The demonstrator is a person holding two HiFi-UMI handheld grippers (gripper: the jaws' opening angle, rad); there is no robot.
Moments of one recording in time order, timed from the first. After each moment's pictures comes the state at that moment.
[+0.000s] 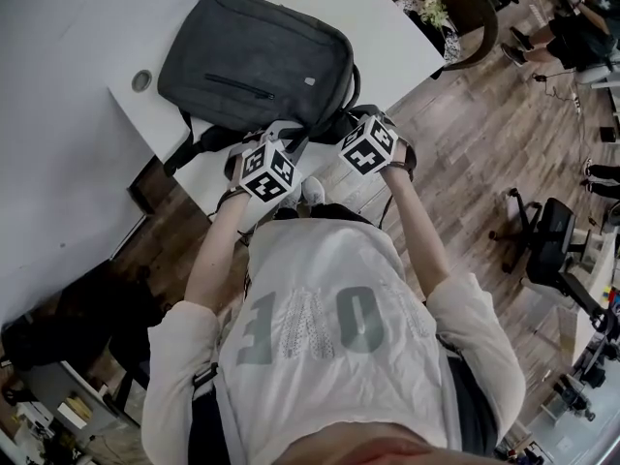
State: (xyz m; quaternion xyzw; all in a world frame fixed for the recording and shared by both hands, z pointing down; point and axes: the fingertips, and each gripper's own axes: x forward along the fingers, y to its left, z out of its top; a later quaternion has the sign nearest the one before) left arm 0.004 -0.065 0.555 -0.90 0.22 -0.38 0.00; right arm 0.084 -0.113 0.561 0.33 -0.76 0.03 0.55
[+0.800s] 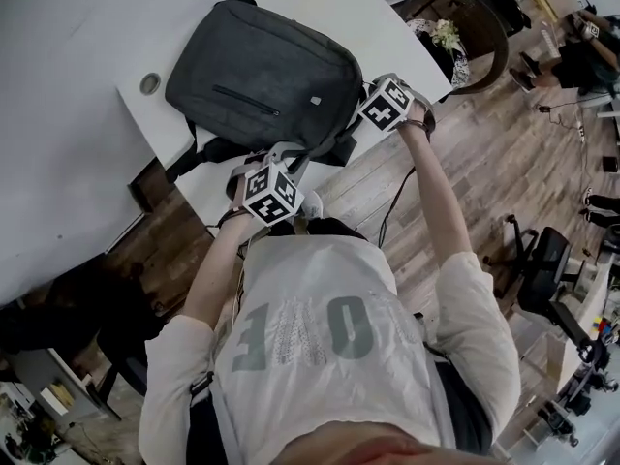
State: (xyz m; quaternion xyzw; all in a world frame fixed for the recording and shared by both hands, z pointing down) left arm 0.005 -0.063 0.554 -0.89 0.24 -0.39 -0.02; right arm 0.127 -0.251 0.562 0.31 -0.74 -0.04 0.60
